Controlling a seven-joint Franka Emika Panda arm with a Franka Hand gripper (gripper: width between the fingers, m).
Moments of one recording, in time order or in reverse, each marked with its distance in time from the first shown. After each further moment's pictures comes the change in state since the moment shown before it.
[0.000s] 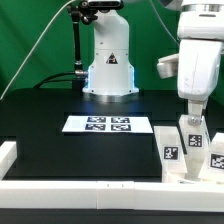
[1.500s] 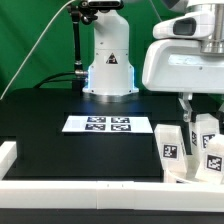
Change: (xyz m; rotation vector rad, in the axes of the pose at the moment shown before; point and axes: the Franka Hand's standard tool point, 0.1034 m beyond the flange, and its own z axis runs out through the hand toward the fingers) arm 0.012 -0.005 -0.001 0.003 0.037 1.100
